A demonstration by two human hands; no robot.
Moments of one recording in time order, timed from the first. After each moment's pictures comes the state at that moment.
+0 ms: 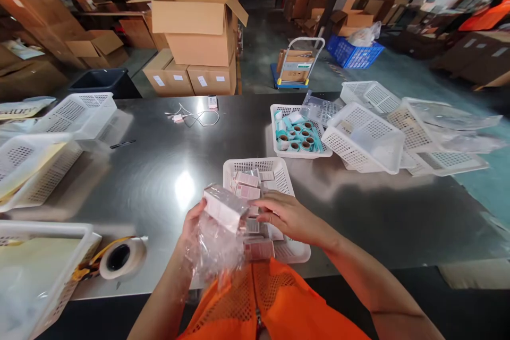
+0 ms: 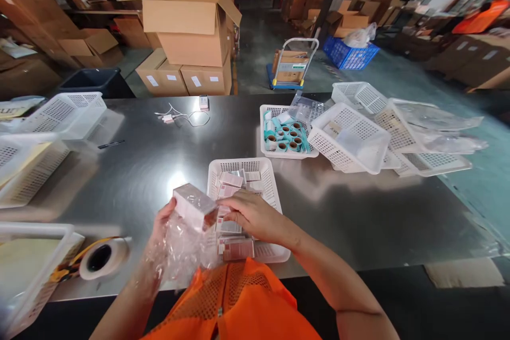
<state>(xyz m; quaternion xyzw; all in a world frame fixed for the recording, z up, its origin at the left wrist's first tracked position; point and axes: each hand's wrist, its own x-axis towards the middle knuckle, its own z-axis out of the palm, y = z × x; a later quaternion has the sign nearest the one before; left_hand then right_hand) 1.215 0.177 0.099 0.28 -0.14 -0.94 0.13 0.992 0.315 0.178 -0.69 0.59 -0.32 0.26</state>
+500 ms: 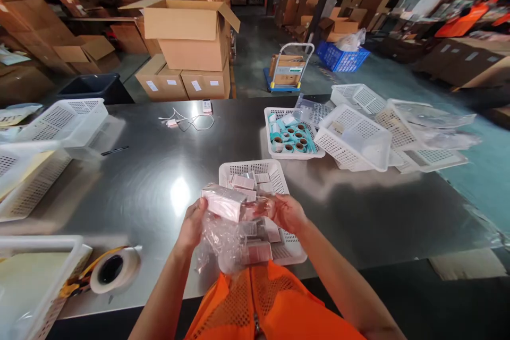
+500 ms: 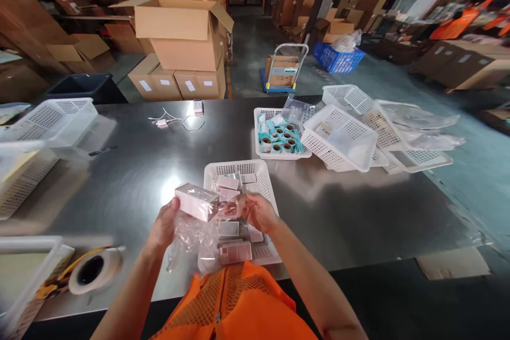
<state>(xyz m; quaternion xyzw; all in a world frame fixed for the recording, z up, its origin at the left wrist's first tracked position) 1.198 0.163 0.094 0.41 -0.47 -0.74 0.26 0.993 0.306 0.096 -0.22 0.38 -0.66 0.61</state>
